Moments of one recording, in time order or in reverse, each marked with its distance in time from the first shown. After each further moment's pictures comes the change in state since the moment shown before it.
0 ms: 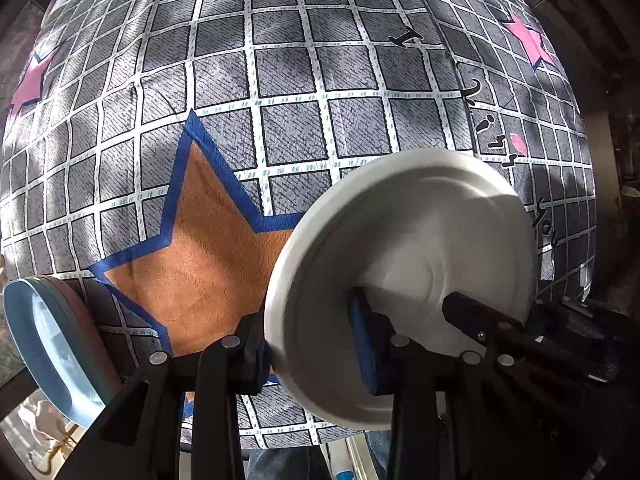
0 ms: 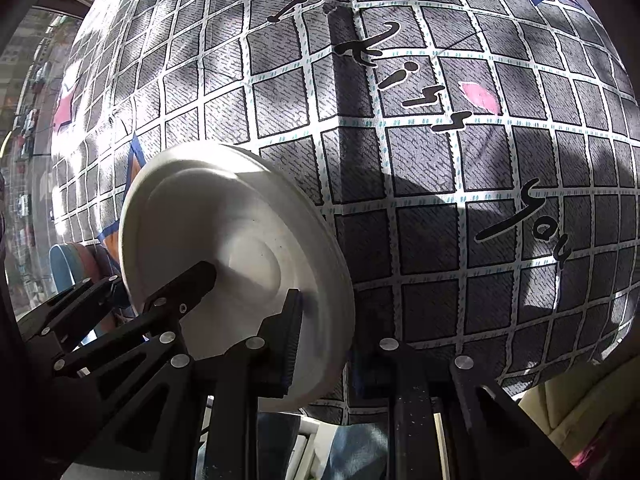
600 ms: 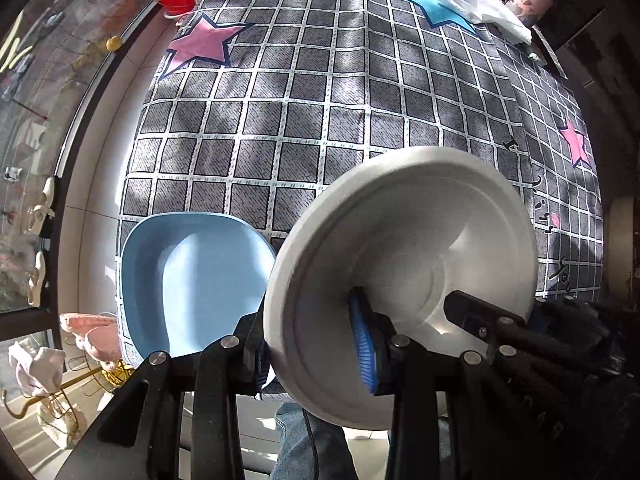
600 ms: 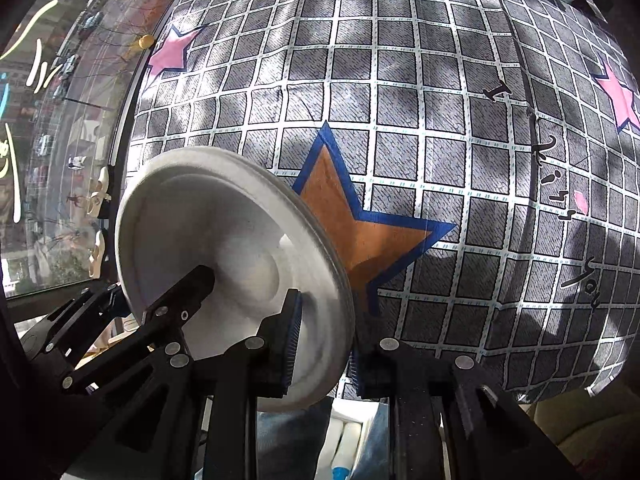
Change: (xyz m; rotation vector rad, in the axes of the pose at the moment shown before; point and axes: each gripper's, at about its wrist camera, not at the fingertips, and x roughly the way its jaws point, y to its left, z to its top) left arm -0.089 0.140 -0.057 -0.257 -0.158 0.080; right arm -0.012 0.190 -0.011 -0.244 -0.044 0.029
